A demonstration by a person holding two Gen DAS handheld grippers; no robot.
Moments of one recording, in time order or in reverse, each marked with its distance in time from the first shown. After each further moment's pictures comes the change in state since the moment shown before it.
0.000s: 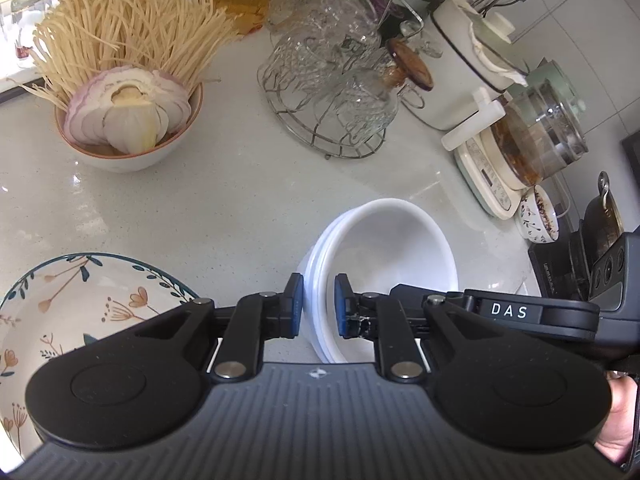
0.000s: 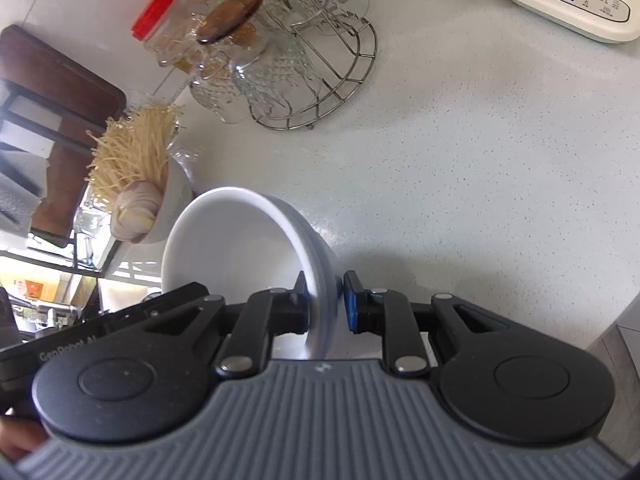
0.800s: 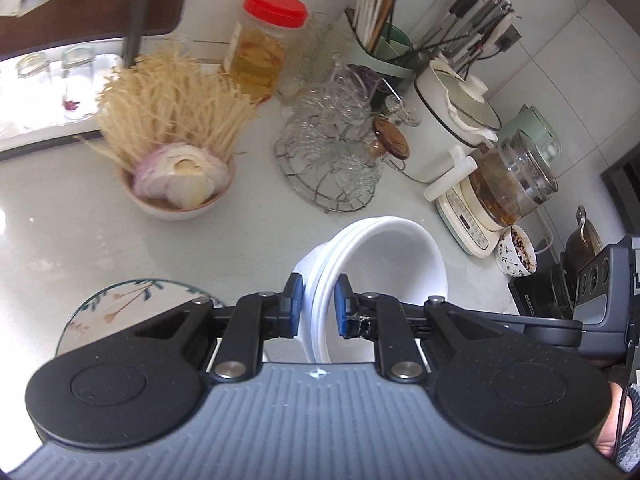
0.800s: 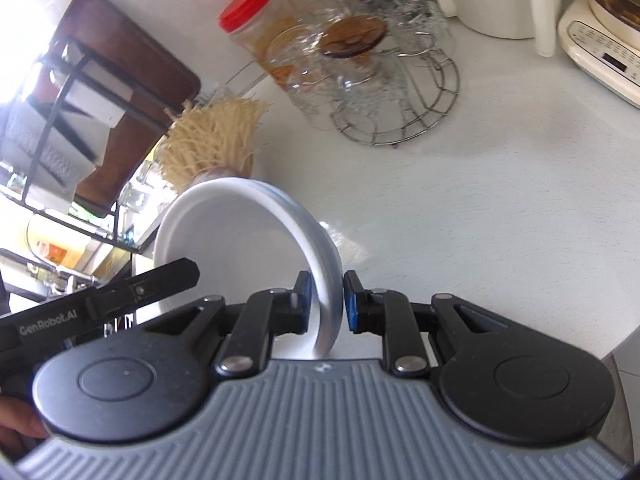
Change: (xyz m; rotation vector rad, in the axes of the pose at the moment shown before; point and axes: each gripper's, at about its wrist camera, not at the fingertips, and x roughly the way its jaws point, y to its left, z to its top) left arm -0.088 0.008 -0.007 -0.006 -0.150 -0.006; right arm -0.026 0.059 -0.012 -0.157 -0.033 0.061
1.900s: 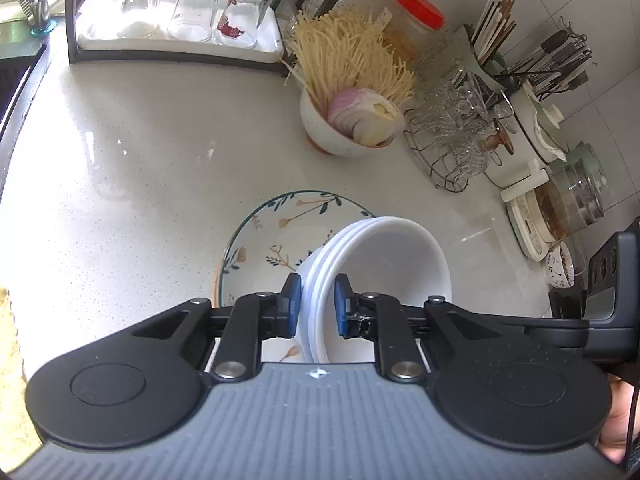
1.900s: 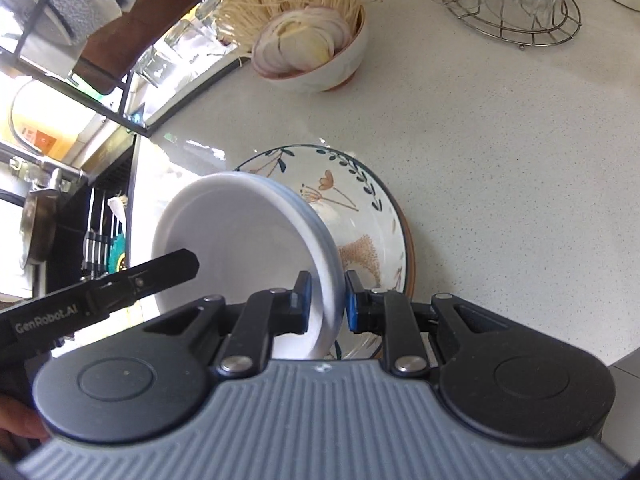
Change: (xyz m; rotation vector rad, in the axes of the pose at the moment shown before) left arm -0.051 0.122 -0.069 -0.192 0.014 0.100; right arm 0.076 0.097 -0.068 -0.166 0.220 -0.055
